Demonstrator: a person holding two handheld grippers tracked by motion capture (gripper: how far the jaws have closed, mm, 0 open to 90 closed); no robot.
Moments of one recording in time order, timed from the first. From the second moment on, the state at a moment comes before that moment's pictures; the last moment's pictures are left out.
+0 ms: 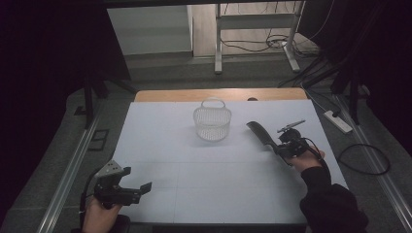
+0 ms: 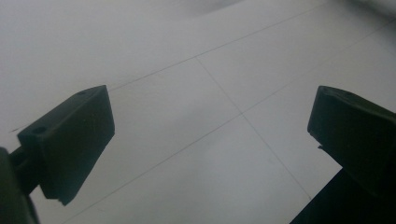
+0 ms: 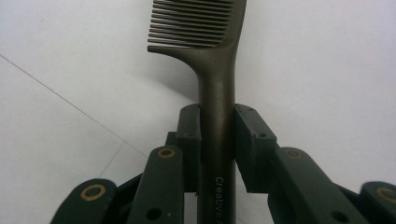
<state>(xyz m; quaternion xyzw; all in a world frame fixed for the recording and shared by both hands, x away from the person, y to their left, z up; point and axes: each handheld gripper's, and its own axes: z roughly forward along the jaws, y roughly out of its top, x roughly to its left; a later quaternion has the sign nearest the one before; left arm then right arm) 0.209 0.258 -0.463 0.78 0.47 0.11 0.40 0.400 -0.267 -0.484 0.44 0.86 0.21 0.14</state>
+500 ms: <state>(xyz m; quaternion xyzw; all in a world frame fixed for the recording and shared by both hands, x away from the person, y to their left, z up) 0.224 0.249 -0.459 0.78 0.45 0.11 0.43 0.389 -0.273 -0.474 0.44 0.85 0.24 0.15</state>
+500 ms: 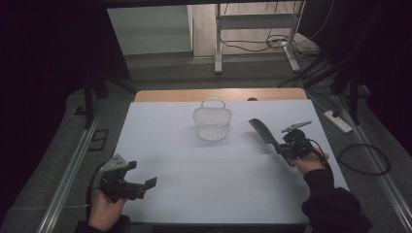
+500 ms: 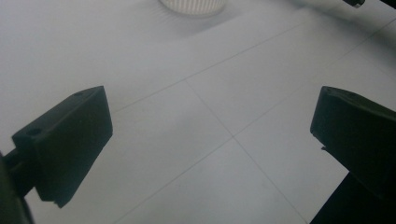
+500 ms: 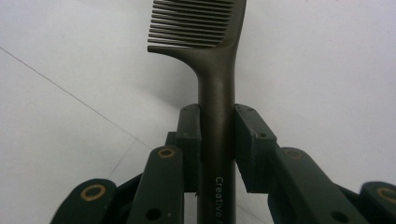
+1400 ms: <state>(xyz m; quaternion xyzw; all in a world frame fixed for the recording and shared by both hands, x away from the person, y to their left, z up) 0.277 0.217 -0.442 0.80 0.39 0.09 0.45 0.362 -0.281 -0.454 0.42 0.84 0.29 0.19</state>
